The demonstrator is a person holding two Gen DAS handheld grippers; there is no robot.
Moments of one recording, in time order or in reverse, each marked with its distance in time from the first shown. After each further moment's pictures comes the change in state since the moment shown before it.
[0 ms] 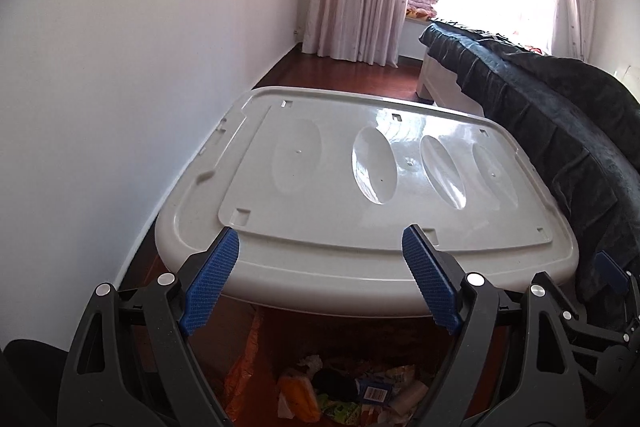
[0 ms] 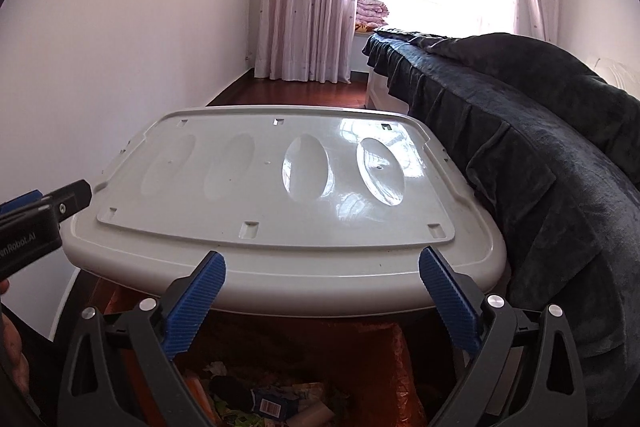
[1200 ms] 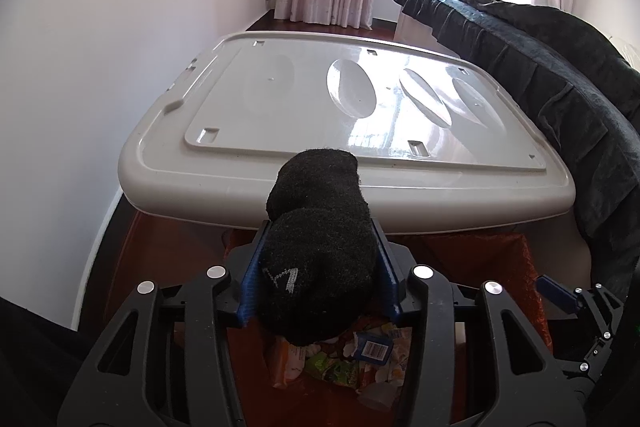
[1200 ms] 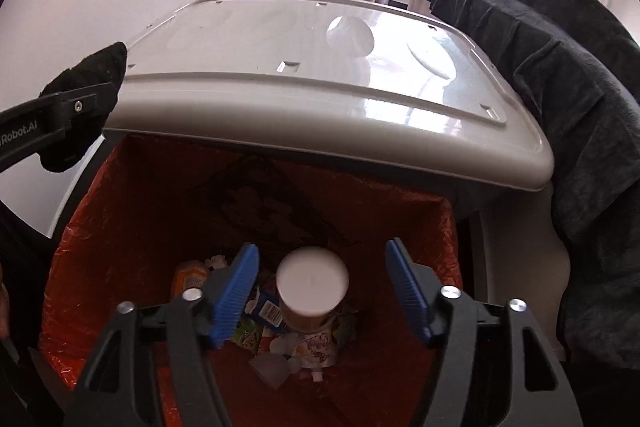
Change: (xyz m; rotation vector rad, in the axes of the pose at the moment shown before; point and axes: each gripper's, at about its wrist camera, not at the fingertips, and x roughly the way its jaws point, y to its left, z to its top) left arm 0.022 0.003 -0.069 0.049 0.116 -0.095; right arm 0.025 0.025 -0.095 -0.124 0.280 0.063
